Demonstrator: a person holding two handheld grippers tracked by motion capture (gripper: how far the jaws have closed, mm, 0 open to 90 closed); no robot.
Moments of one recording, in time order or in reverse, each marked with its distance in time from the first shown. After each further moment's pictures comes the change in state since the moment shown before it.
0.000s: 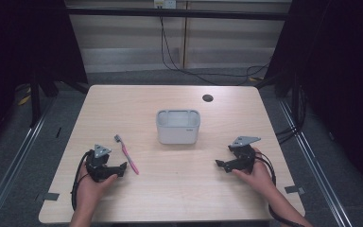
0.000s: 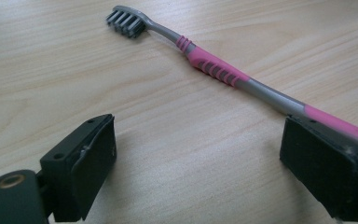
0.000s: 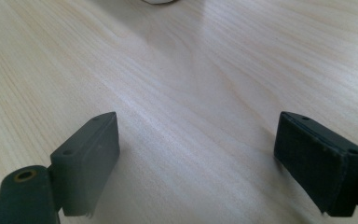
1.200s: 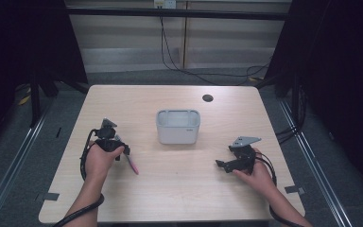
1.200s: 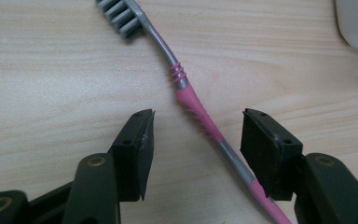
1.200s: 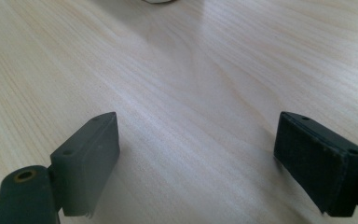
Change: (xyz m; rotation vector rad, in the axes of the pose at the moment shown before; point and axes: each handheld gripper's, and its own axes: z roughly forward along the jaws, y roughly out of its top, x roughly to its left) left arm 0.005 0.084 0.022 0.415 -0.037 -0.378; right arm 0.001 -0.001 -0.001 -0.002 -0.003 0.004
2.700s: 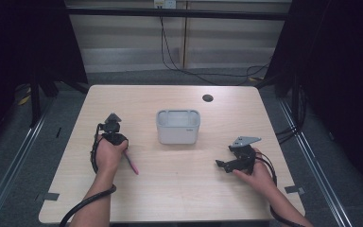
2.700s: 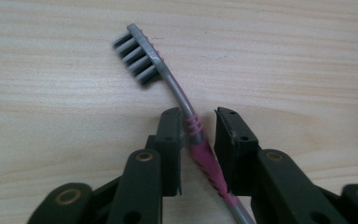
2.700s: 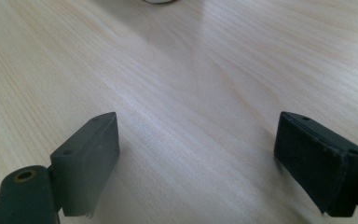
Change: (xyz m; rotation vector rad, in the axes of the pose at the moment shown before) left arm -0.010 0.022 0.018 -0.022 0.137 -0.048; right arm -0.001 0.000 0.000 -0.003 0.003 -0.006
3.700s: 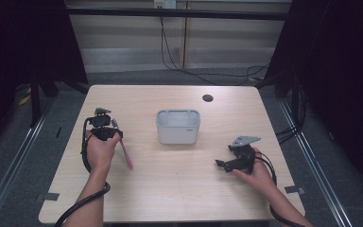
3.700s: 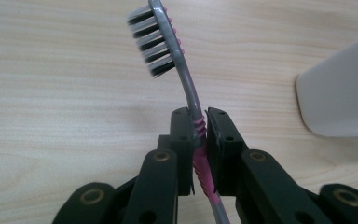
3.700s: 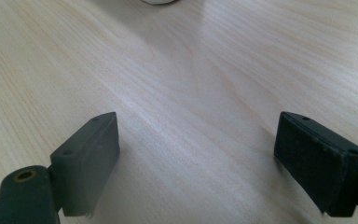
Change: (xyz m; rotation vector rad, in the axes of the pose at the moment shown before) left arm 0.013 0.001 -0.046 -0.229 -0.131 0.006; right arm 0.000 0.001 0.001 0.006 0.000 0.003
